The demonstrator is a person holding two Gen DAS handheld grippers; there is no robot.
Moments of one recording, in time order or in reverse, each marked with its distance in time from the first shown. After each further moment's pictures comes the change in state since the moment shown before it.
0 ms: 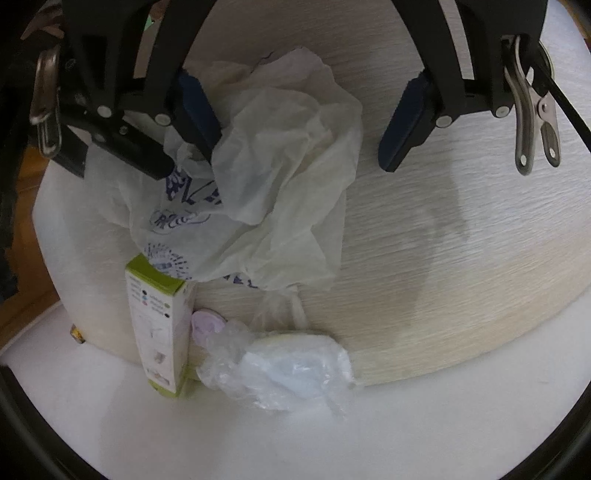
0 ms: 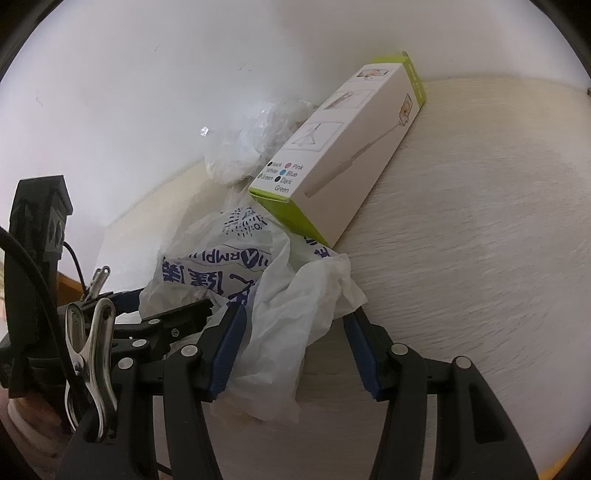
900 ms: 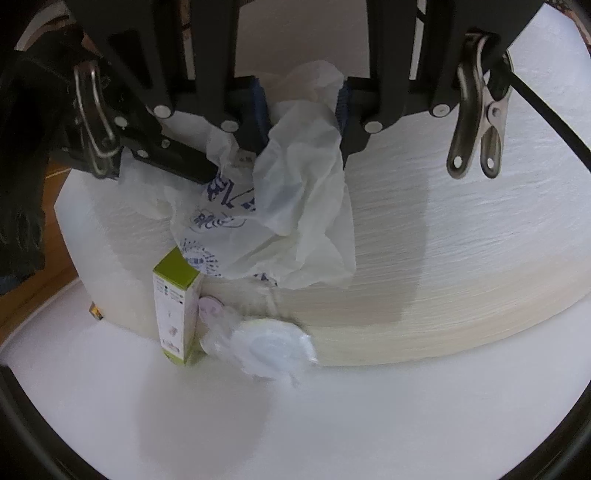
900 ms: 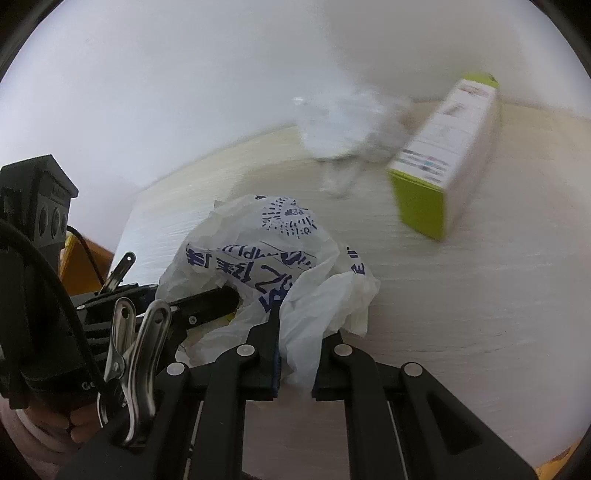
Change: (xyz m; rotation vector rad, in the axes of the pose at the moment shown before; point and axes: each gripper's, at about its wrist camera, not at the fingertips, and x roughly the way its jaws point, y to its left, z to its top) left arm -0.059 0.037 -0.043 -0.060 -0.085 -0.070; right arm -0.004 0.076 -0.001 -0.138 0.069 0.073
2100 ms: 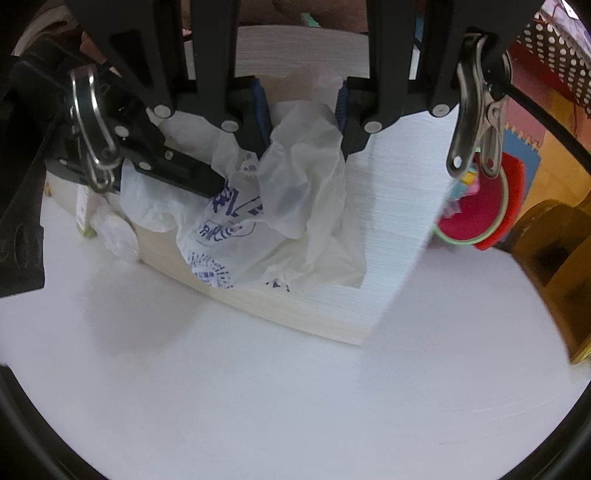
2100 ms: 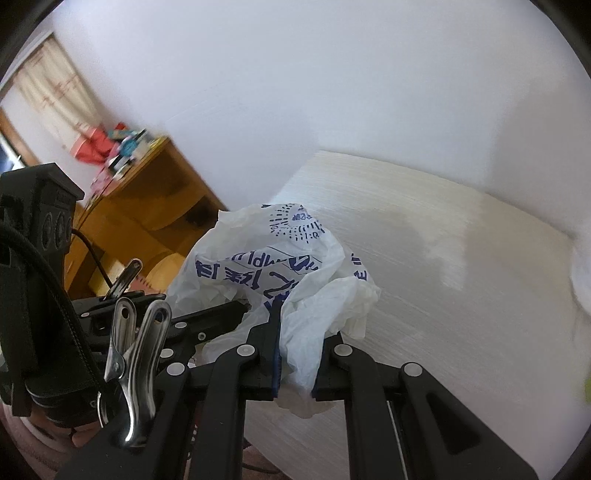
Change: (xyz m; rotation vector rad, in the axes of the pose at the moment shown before) left arm -0.146 0.218 -0.080 -0.418 -0.196 0.201; right arm 0.080 0.237 0.046 -0.482 0.101 0.227
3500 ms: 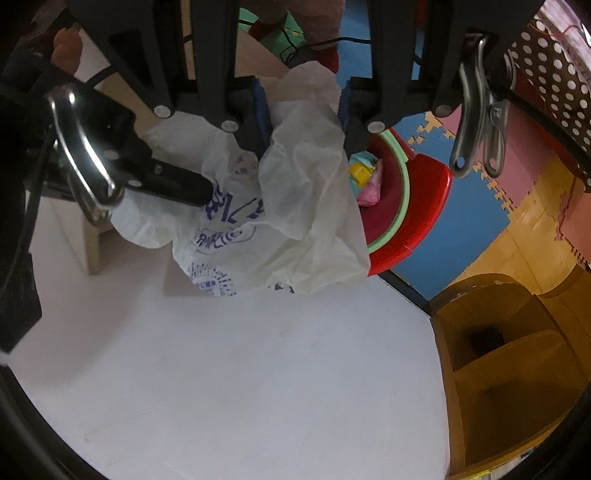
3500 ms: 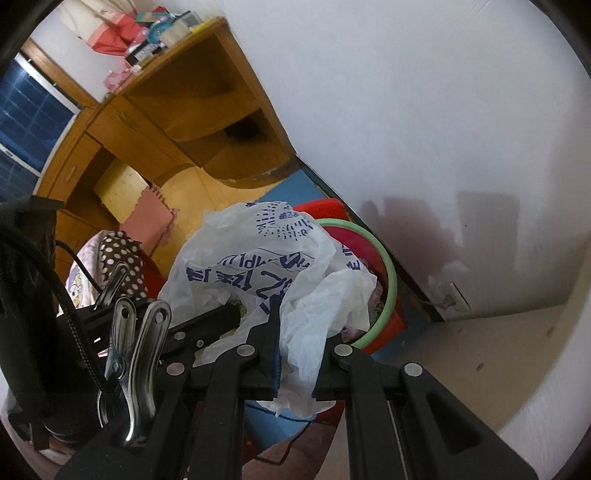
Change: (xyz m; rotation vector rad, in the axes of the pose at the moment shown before) left arm 0.092 0.323 0.031 -0.368 0.040 0.130; right arm 0.328 0.198 0.108 -0.266 0.359 0.065
